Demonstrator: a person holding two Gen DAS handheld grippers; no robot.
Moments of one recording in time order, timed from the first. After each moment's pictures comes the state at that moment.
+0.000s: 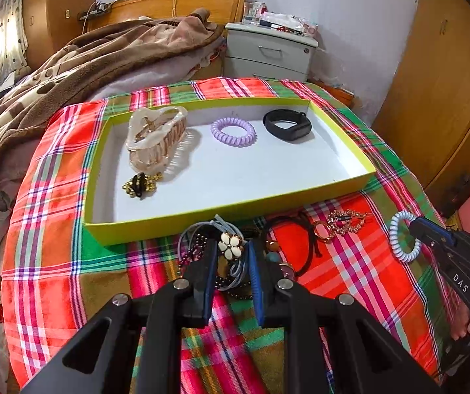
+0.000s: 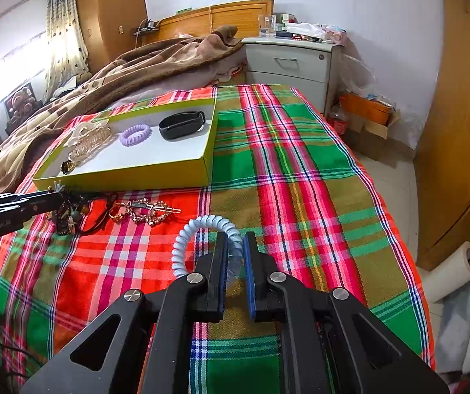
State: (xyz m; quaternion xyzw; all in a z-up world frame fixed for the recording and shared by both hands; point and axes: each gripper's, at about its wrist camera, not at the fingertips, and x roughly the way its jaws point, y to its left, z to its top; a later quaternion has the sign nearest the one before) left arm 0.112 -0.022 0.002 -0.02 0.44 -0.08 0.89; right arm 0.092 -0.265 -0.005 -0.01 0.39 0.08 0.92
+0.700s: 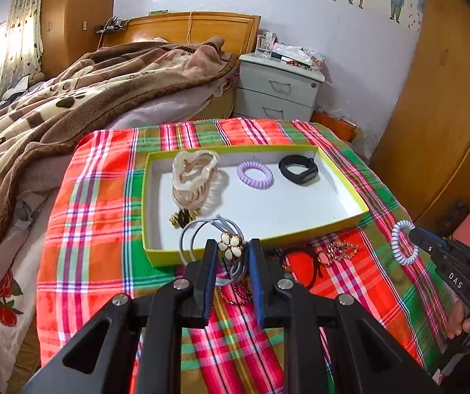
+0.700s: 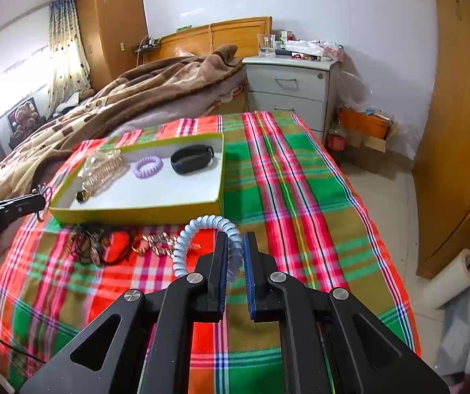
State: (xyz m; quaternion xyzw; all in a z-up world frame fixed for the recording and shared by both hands) left arm 0.100 0.018 0.047 -0.05 0.39 -0.07 0.92; right arm 0.093 -0.256 0.034 0.01 0.36 0.09 0.93
